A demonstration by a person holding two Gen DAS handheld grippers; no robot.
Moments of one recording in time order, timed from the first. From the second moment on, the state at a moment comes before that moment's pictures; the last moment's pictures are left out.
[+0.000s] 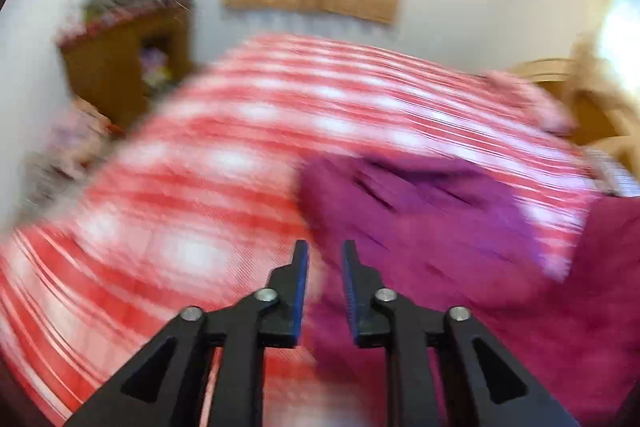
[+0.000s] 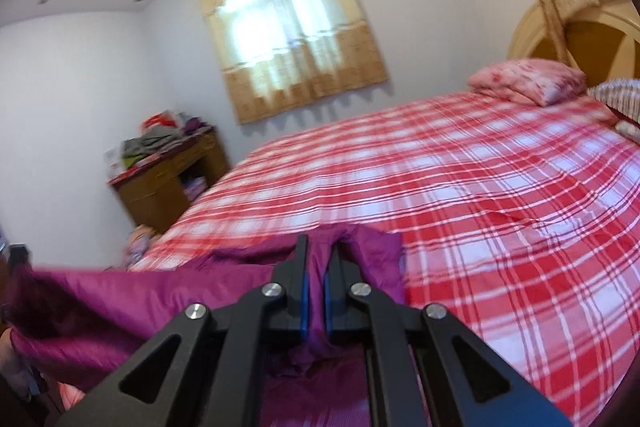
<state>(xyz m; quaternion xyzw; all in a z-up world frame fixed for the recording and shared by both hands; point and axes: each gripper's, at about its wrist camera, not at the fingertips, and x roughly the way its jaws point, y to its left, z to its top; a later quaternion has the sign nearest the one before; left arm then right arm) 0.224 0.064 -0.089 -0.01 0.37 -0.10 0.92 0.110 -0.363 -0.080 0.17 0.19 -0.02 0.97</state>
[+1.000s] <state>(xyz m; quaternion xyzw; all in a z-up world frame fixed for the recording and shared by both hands) 0.344 -0.065 -0.158 0.12 0.31 -0.01 0.94 0.303 -0.287 -0.128 0.00 0.27 -0.02 0.96</state>
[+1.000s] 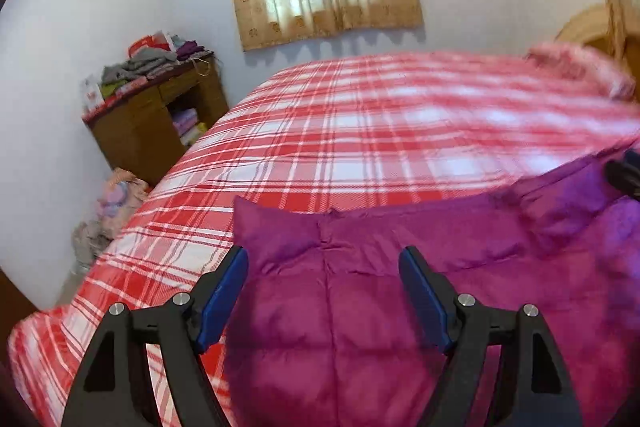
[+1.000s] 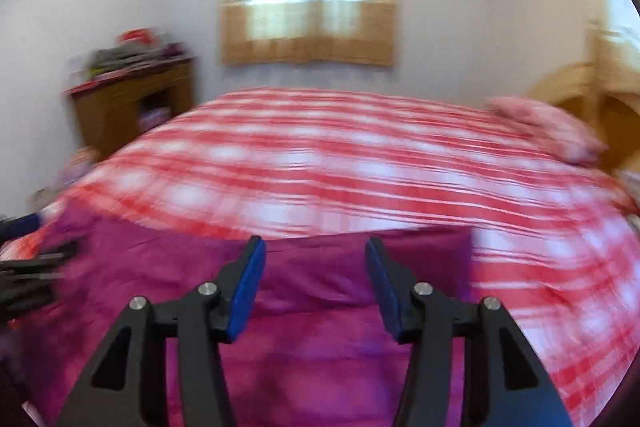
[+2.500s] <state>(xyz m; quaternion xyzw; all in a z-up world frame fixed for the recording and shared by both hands) 0.411 -0.058 -0.233 0.09 0.40 0.02 0.91 0.371 -0.334 -0.218 0.04 0.41 -0.08 0.91</state>
